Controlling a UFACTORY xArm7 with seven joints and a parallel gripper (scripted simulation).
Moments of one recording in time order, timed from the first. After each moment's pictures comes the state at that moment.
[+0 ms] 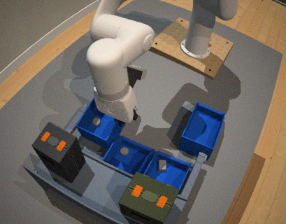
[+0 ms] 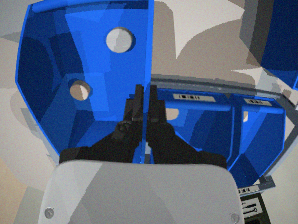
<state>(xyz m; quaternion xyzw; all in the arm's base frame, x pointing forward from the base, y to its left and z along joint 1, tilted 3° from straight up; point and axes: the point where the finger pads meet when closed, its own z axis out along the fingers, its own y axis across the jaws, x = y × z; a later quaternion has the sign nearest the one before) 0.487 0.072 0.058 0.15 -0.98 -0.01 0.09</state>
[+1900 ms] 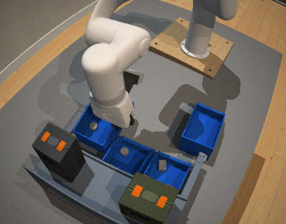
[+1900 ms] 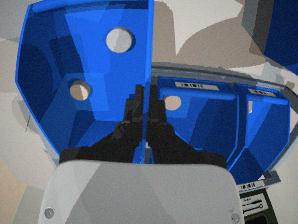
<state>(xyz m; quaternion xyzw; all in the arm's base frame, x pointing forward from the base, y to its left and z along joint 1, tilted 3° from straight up) 0.503 0.077 0.058 0.15 -0.98 -0.01 0.09</state>
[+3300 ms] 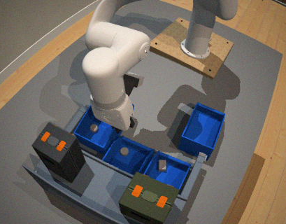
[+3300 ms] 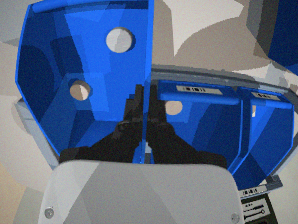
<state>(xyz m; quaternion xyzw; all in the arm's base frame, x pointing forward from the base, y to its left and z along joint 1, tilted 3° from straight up) 0.503 0.077 0.047 0.15 -0.98 -0.01 0.09</state>
